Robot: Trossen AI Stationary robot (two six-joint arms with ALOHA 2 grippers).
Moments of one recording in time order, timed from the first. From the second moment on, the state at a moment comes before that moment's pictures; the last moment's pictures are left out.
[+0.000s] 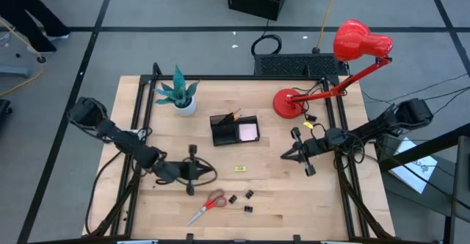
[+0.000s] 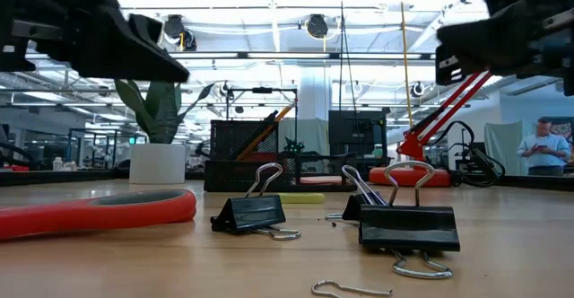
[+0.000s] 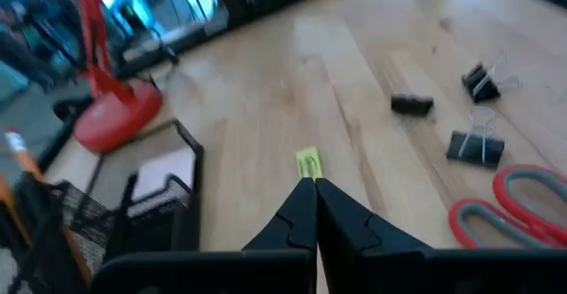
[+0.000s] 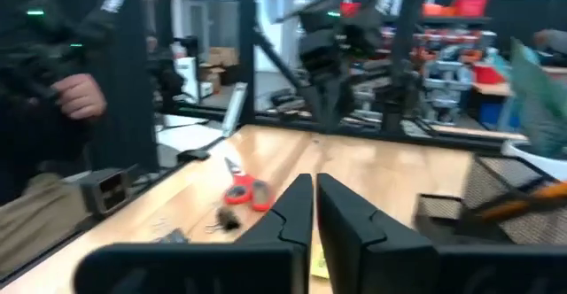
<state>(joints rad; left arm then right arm) -0.57 1.42 0.47 0.50 -0.57 0.10 0.20 1.10 0.02 1.13 -0.10 -0.02</state>
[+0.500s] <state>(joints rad) -0.52 1.42 0.29 0.89 -0.53 0.15 0.42 1.11 0.19 0.84 0.16 -0.05</state>
